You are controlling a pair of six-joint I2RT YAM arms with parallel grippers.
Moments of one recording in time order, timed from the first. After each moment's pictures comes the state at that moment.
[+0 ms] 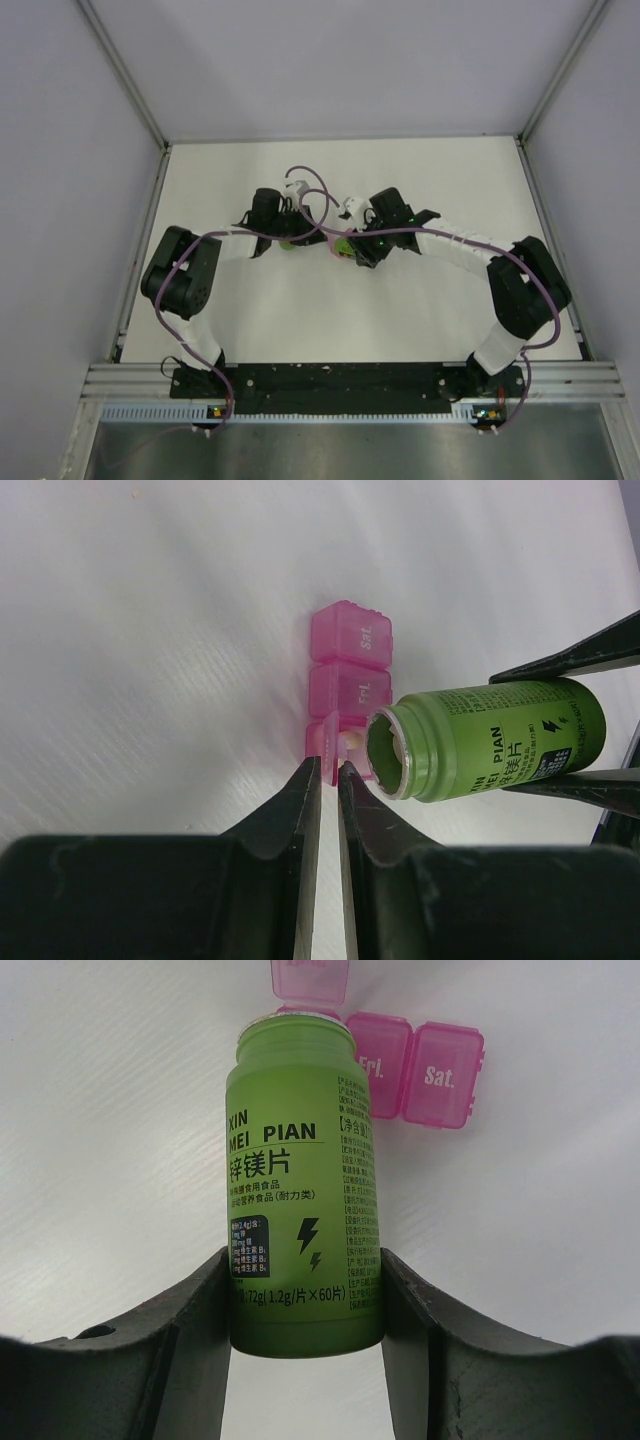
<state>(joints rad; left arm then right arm) -0.36 1.81 0.91 0.31 0.63 -0.37 0.61 1.66 1.08 -0.36 -0.25 -0.30</state>
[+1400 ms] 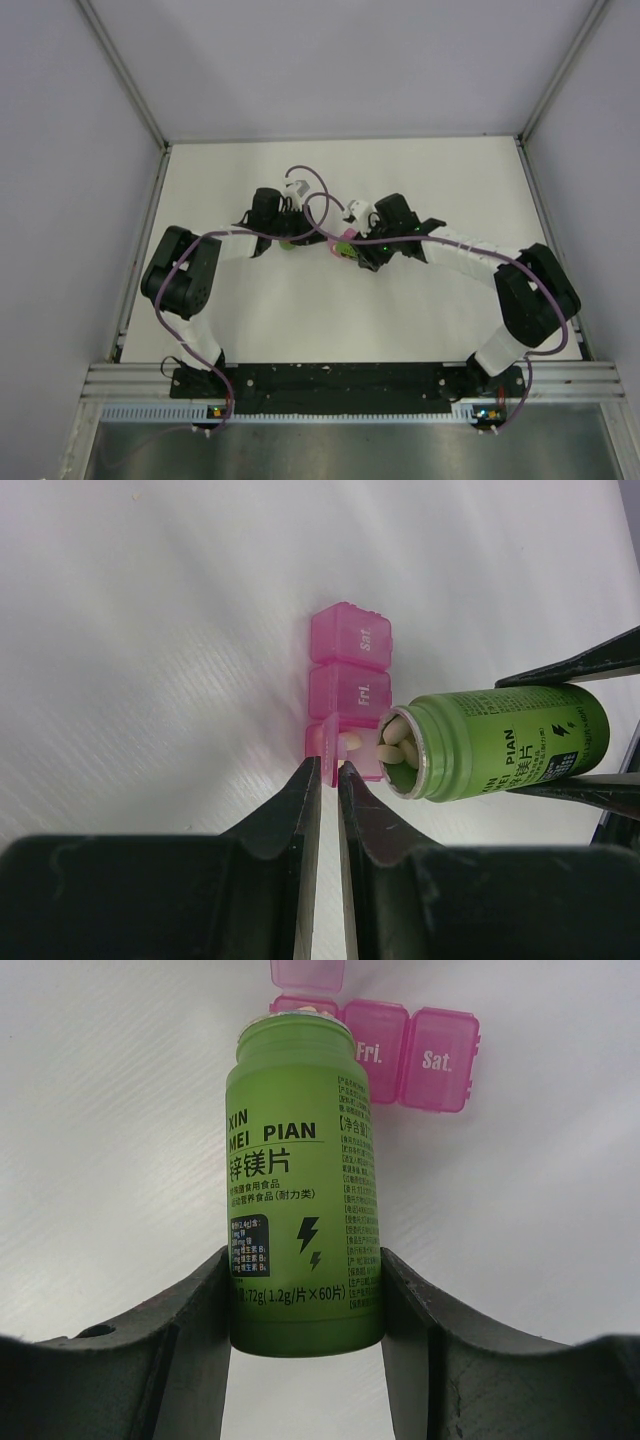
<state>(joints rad) -0.36 1.81 0.91 0.31 0.63 -0.37 0.61 1.60 0.99 -0.28 -0.24 -0.28</state>
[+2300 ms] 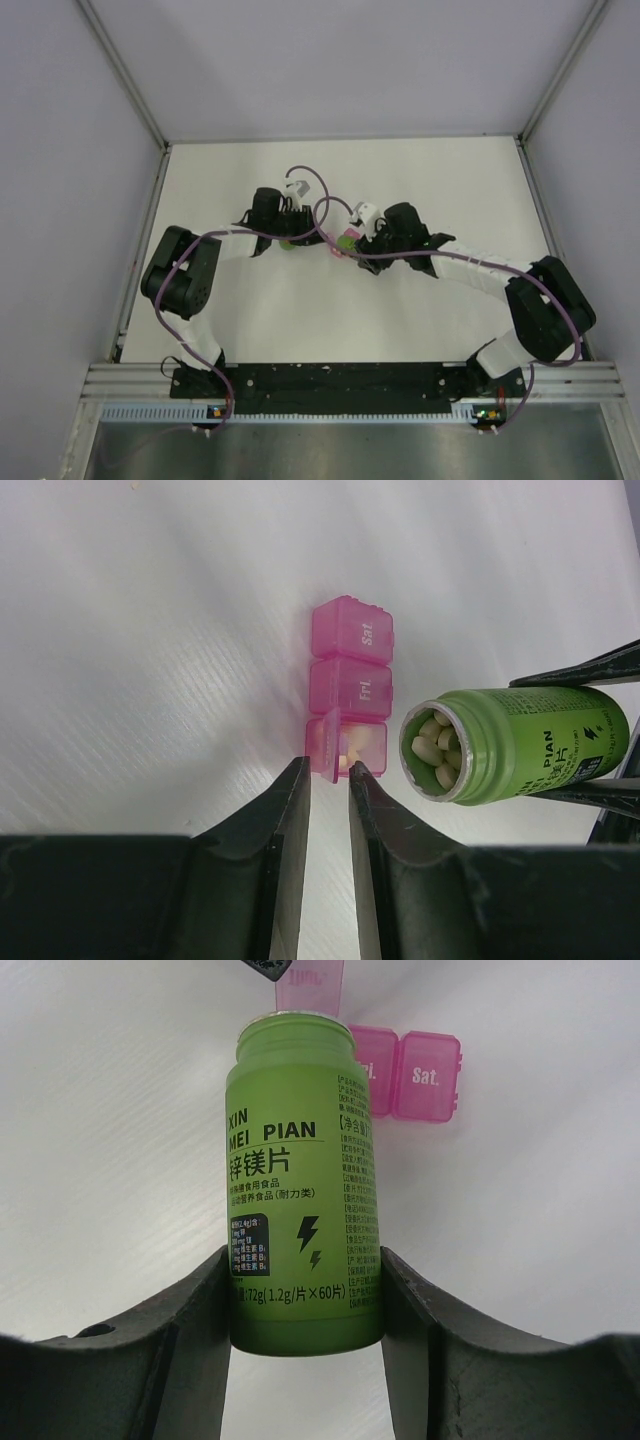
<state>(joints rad) -0.36 1.81 0.92 0.28 0.63 -0.36 0.61 1.50 0.84 -0.09 -0.24 -0.24</state>
